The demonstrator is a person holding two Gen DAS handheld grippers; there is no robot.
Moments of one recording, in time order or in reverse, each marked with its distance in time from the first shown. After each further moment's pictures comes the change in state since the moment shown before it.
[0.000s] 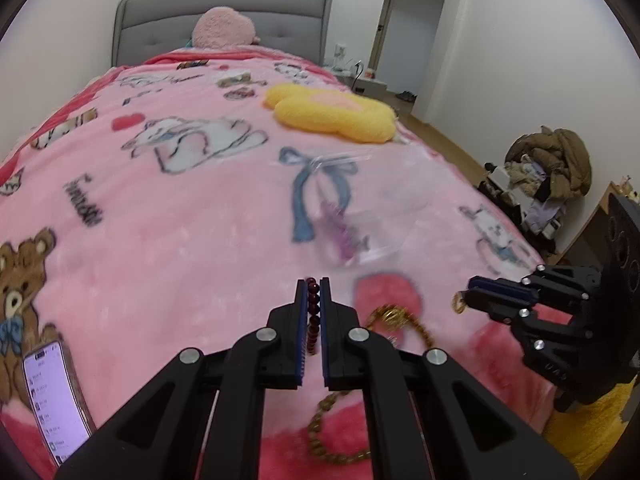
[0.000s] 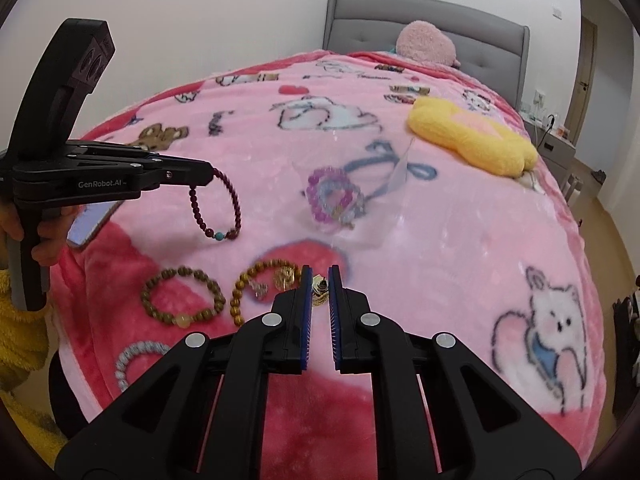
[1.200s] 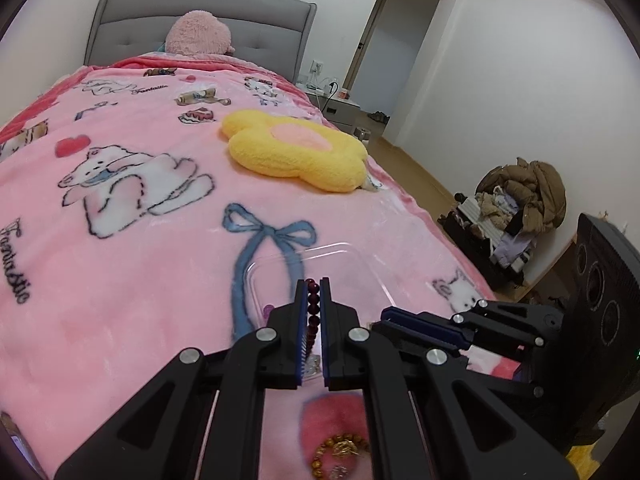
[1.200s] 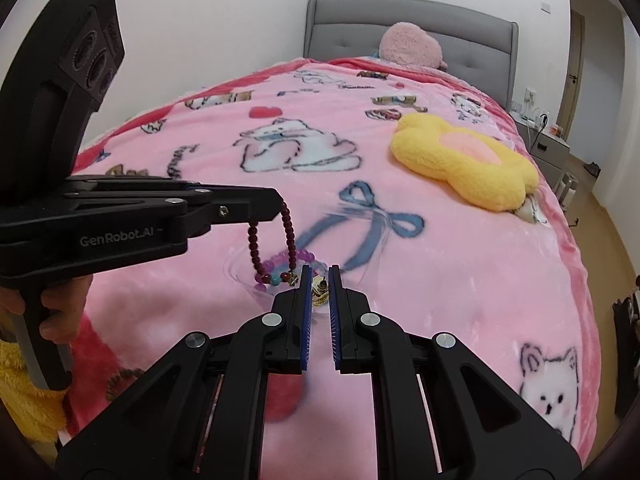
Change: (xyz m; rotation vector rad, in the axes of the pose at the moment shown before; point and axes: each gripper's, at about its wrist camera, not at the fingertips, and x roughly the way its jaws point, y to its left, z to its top) left arm 0.060 -0.013 0.076 -0.039 -0.049 -0.136; right arm 0.059 -0.037 0.069 0.050 -0.004 -0.038
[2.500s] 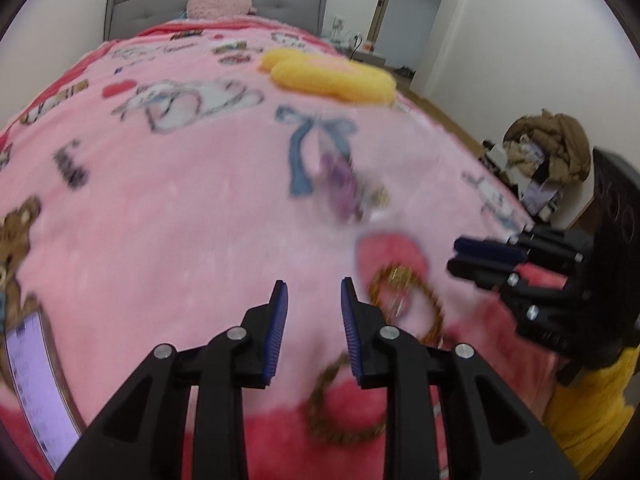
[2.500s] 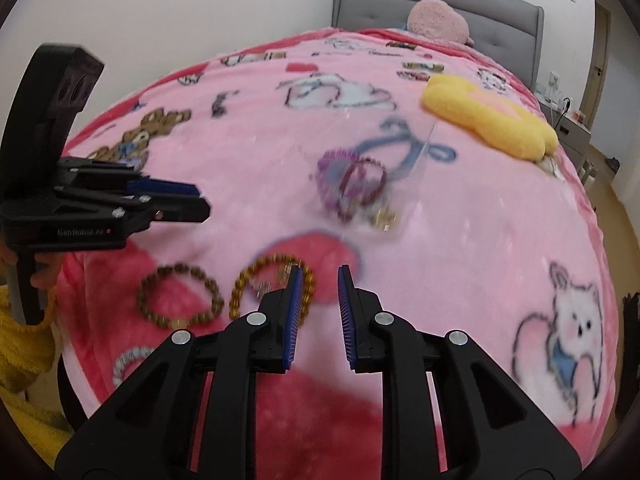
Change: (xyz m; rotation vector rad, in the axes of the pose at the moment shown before) left arm -0.047 0.019 -0.102 0.017 0.171 0.125; right arm -0.029 0.029 -0.068 -0.036 0.109 0.094
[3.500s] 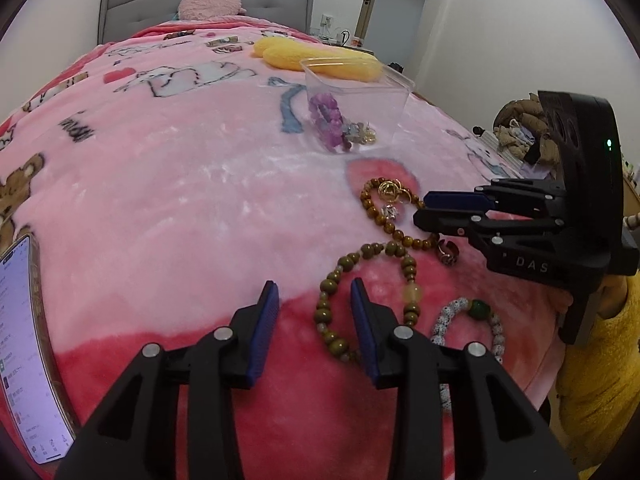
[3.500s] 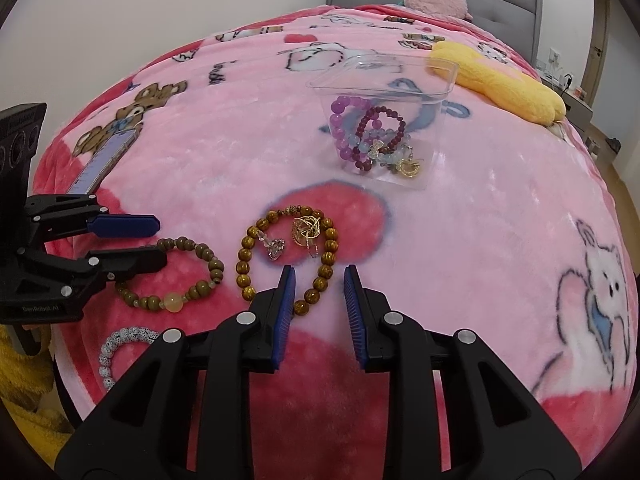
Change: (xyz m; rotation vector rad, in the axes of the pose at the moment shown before) left arm -0.005 -0.006 -0.065 0.051 -0.024 -0.013; right arm 0.026 0.011 -0.022 0.028 0.069 -0.004
